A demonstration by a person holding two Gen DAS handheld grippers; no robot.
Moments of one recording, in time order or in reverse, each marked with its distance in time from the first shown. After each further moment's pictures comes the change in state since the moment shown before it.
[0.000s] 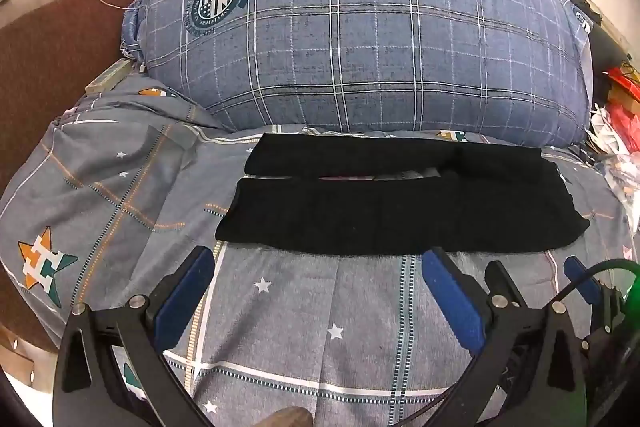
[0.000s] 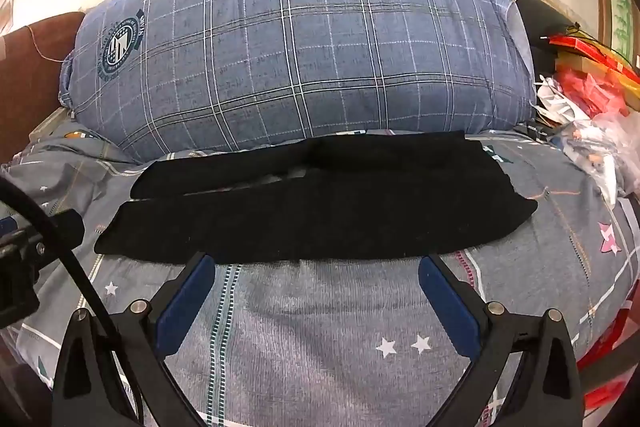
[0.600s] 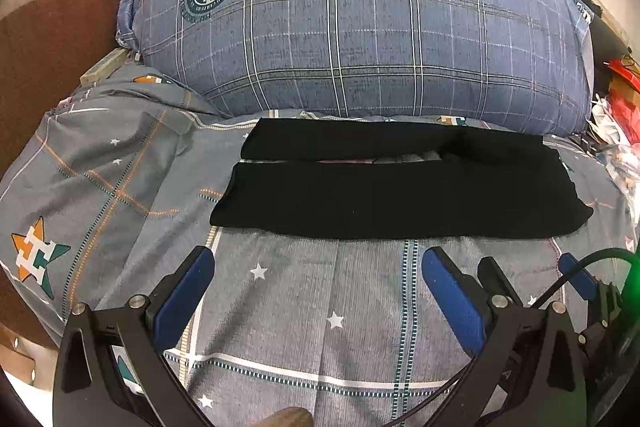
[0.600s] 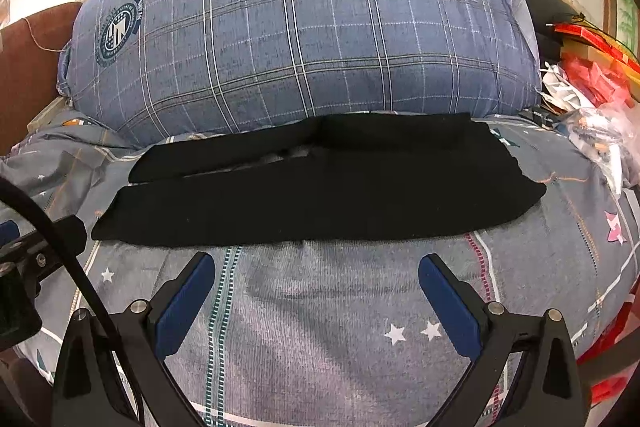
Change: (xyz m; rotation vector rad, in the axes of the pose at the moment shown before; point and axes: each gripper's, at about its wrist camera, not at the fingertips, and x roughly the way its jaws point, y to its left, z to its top) left arm 0.011 0.002 -0.008 0.001 0.041 -0.007; right arm 0.010 -0.004 -0.002 -0.008 0.070 0.013
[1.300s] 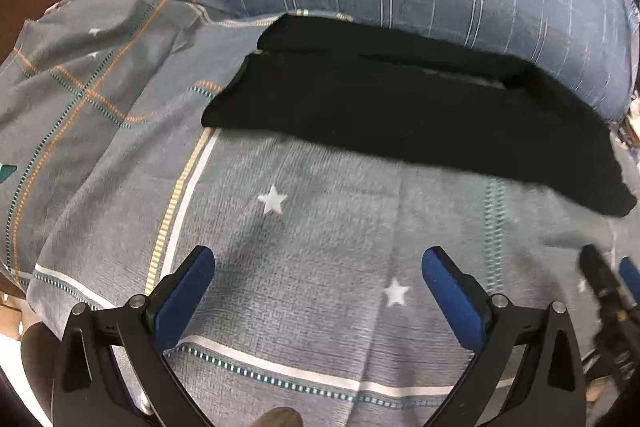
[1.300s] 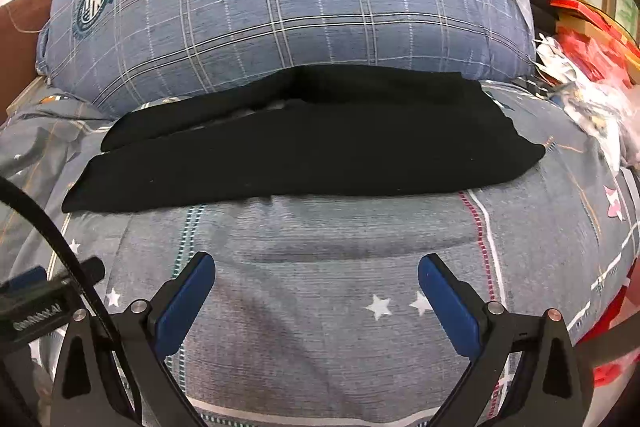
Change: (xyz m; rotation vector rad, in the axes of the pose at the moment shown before) left arm 0.090 0.032 -0.052 -0.105 0.221 0.027; right arm 0.028 -0.018 -0.019 0.011 0.110 -0.047
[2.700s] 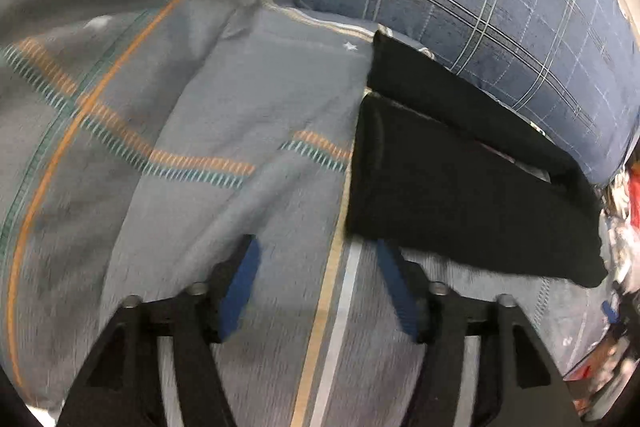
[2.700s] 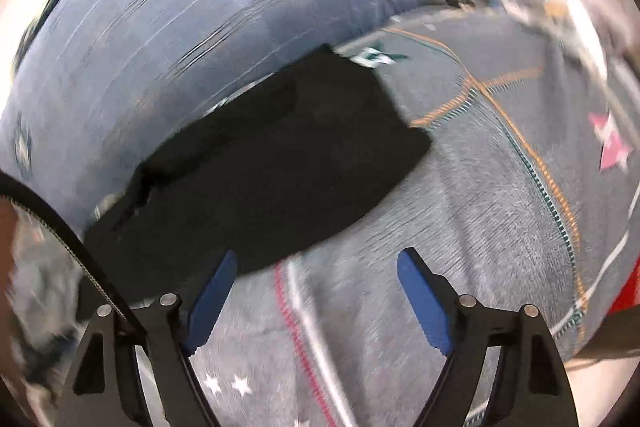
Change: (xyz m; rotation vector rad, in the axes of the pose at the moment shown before) left arm 0.048 0.121 0.073 -0.137 0.057 -0.199; right arm 0.033 -0.208 0.053 0.442 0.112 0.110
